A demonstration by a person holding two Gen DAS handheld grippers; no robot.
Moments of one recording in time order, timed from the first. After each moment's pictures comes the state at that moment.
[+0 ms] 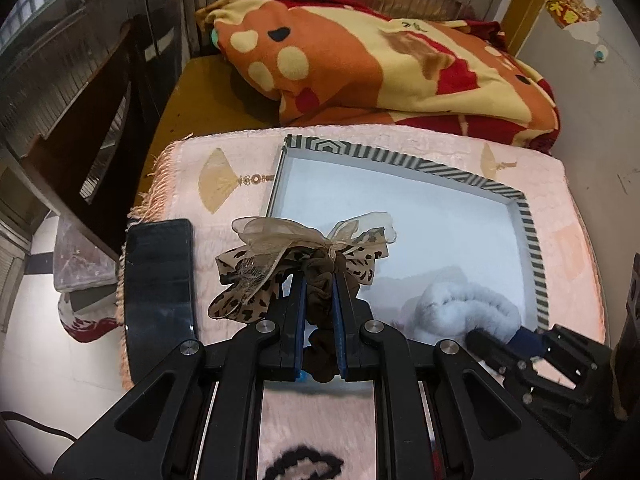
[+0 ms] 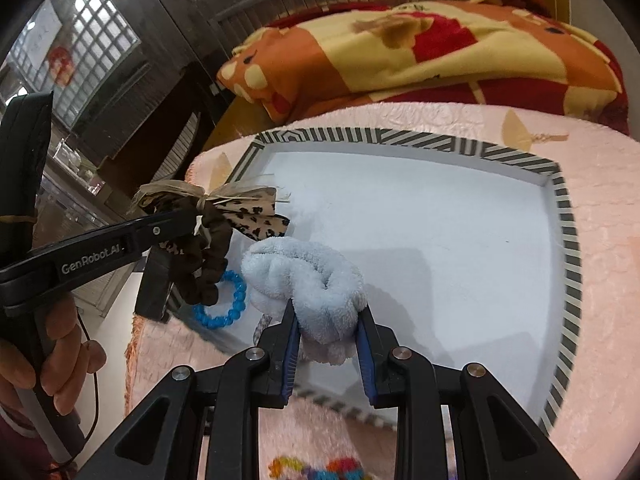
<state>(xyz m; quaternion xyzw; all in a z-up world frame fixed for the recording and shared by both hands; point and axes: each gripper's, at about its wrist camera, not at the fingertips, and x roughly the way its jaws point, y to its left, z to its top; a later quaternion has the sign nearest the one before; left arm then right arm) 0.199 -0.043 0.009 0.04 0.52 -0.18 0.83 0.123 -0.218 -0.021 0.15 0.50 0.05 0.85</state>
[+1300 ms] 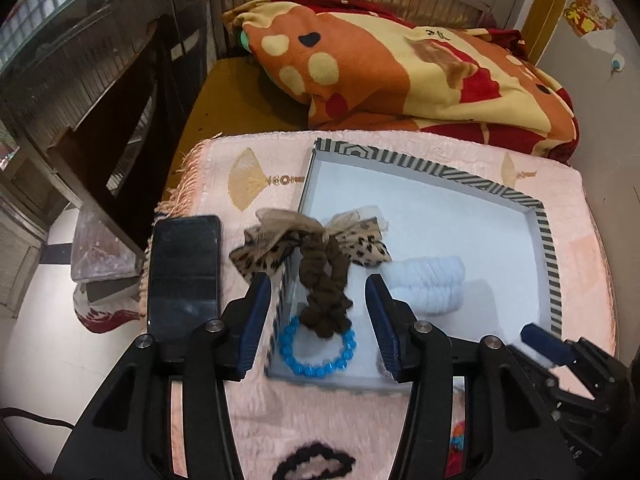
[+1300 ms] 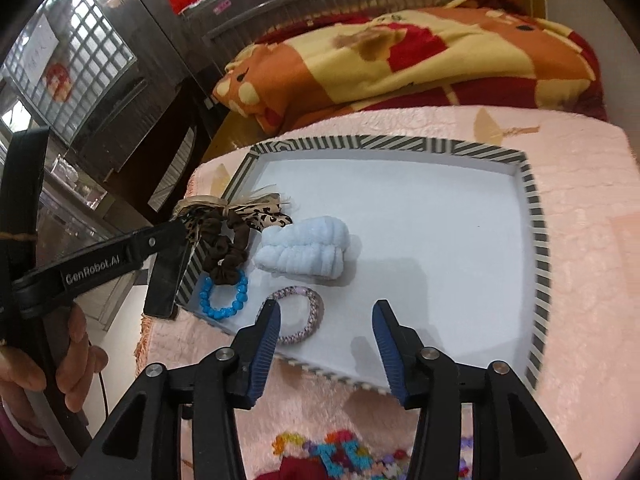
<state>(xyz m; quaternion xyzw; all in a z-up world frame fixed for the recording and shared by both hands) 0.187 -0.033 0.018 0.05 0.51 -0.14 0.85 0.086 -0.227 -0.001 0.16 0.48 0.03 0.86</state>
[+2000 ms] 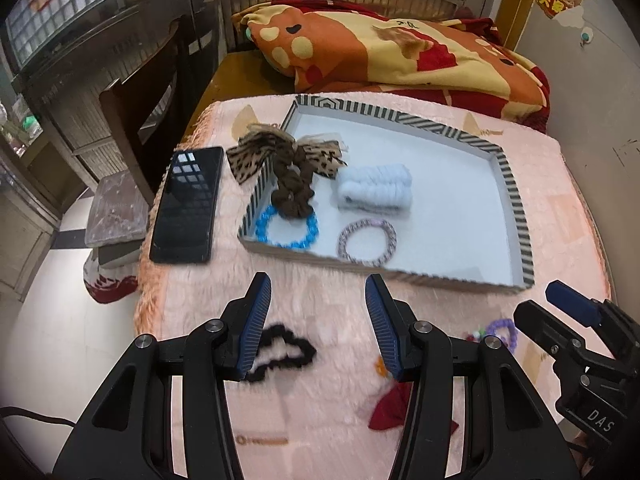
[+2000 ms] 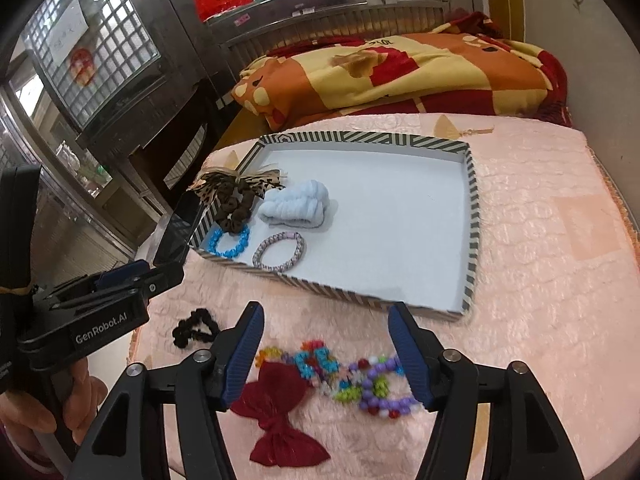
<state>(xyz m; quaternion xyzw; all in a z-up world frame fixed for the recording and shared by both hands) 0.061 -0.041 0.026 0.05 0.50 -0.12 0.86 -0.011 -0.233 0.024 0.13 0.46 0.02 0.88</state>
